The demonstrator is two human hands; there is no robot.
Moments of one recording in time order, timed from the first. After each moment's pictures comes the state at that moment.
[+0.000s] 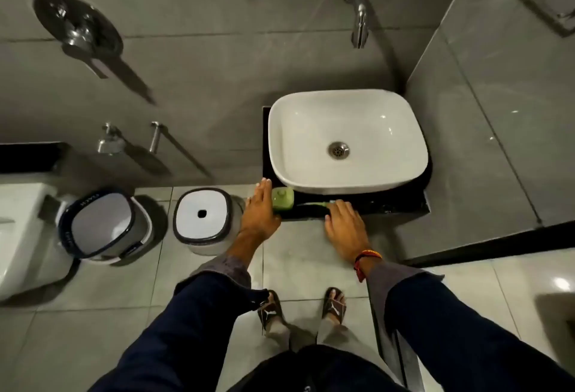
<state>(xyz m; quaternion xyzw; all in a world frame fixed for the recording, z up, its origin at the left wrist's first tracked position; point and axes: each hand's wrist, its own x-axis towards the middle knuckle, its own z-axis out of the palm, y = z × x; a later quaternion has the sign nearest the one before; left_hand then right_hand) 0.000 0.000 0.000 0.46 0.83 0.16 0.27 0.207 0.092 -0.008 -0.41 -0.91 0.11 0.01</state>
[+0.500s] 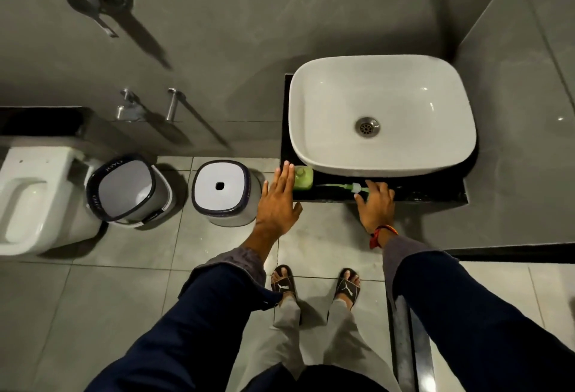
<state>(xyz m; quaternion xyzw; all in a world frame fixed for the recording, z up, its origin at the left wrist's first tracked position) 0.009 -0.007 -0.050 0.50 0.83 0.10 0.22 0.200 0.142 -0.070 -0.59 -0.76 0.27 -0.02</state>
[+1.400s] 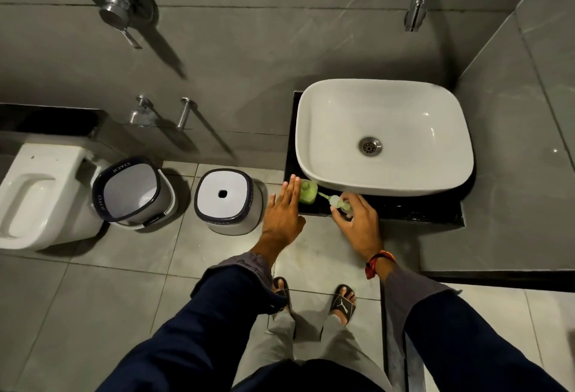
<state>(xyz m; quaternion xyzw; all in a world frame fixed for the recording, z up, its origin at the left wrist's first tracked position) 0.019 -0.002 -0.039 0.47 0.84 0.09 0.24 0.186 0.108 -0.030 -0.40 -0.81 0.37 0.22</state>
